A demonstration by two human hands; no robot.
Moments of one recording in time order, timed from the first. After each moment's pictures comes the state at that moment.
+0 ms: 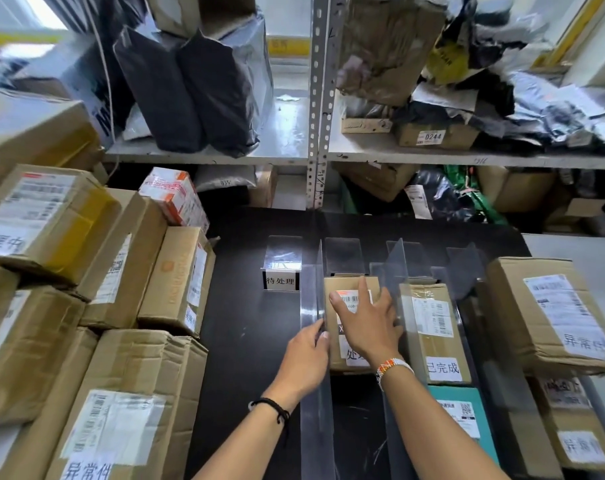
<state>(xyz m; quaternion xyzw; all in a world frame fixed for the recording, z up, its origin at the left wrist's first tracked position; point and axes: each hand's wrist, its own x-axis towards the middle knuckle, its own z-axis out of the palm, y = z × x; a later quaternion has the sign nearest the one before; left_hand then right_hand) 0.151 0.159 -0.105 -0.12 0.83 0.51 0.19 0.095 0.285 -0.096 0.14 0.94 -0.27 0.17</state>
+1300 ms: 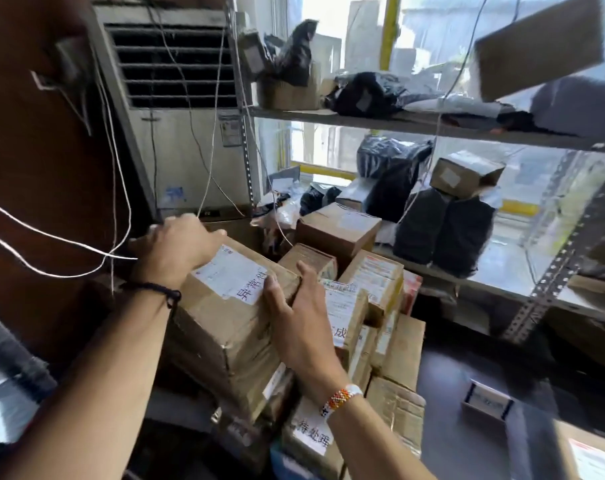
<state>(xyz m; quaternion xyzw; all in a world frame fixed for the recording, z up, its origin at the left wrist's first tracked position) 0.324 -0.364 0.244 -0.46 0.87 0.10 -0.11 0.285 -0.177 0.150 -0.28 0.78 -0.56 0.08</state>
